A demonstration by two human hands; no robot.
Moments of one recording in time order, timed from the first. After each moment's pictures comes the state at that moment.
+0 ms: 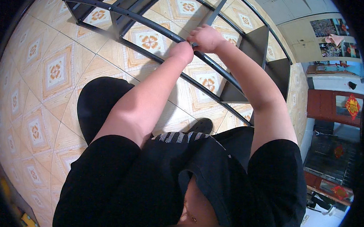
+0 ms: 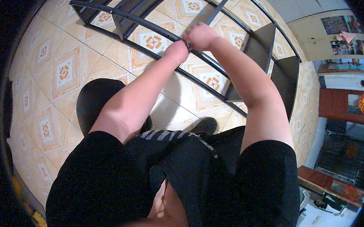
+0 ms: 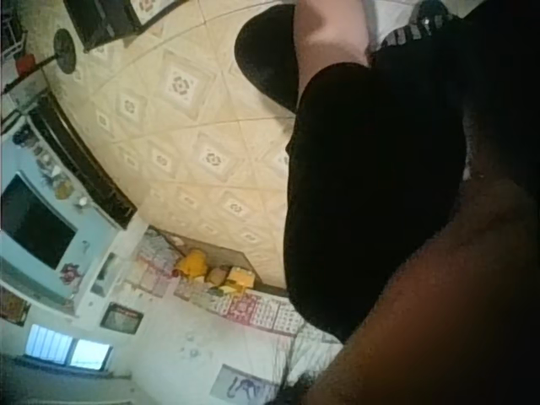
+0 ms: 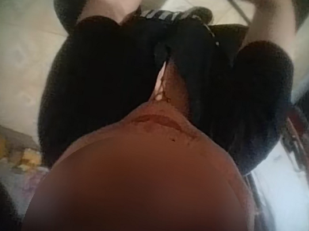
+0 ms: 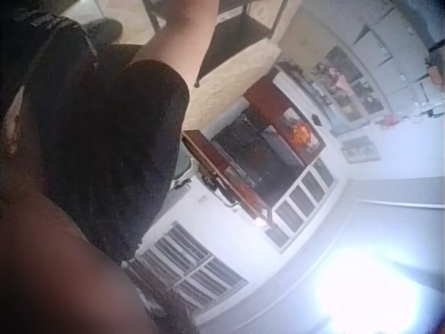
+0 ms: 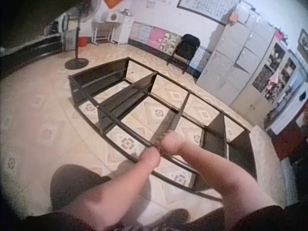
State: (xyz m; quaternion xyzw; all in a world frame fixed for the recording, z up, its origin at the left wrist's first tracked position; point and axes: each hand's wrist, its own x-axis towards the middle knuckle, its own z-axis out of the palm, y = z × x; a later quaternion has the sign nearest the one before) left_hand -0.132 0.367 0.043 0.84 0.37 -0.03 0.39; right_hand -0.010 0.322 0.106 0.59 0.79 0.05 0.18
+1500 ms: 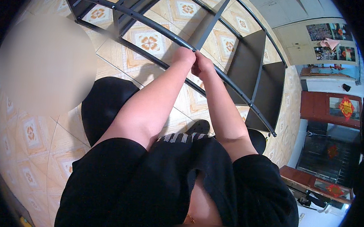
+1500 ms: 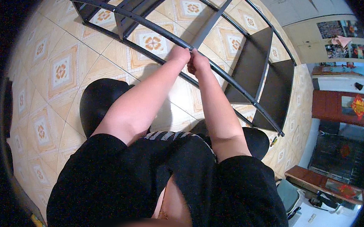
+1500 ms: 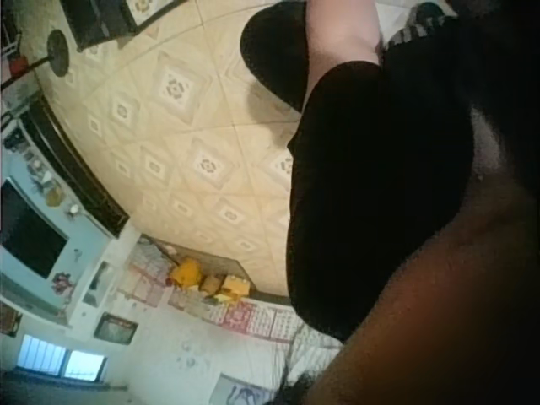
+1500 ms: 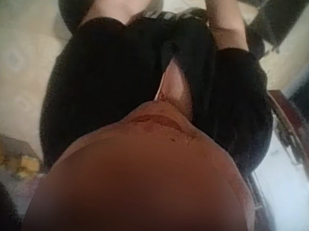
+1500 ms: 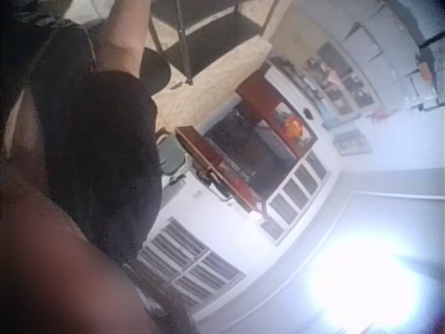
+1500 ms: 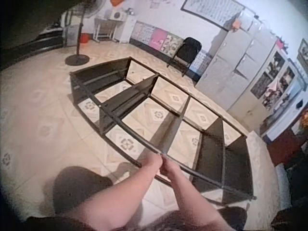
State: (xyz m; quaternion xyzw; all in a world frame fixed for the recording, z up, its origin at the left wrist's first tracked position) left_hand -0.132 0.364 0.029 0.65 0.48 0.05 0.59; right_hand -0.056 0.278 0.015 0.68 -0.06 -0.46 -0.56
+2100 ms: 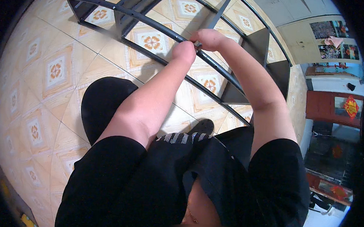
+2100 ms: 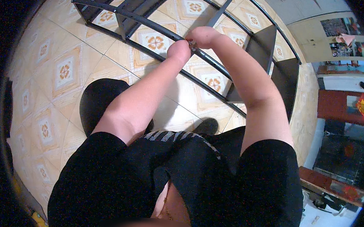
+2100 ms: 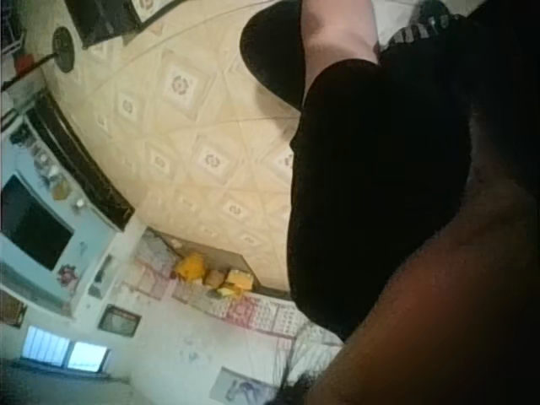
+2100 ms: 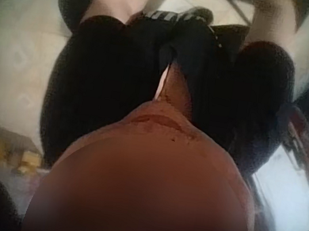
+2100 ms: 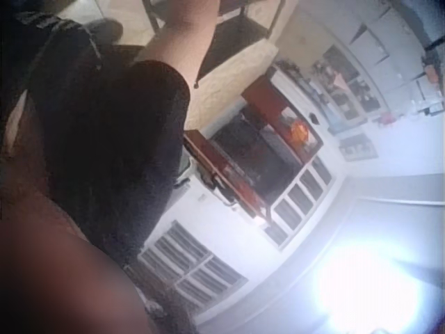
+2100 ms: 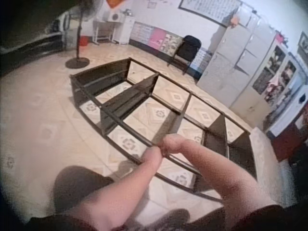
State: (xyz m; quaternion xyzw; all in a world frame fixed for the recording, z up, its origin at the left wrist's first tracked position) left_hand -0.134 0.371 0.029 0.83 0.39 0.05 0.40; right_hand -0.019 0.341 0.113 0.67 0.71 -0.15 0.17
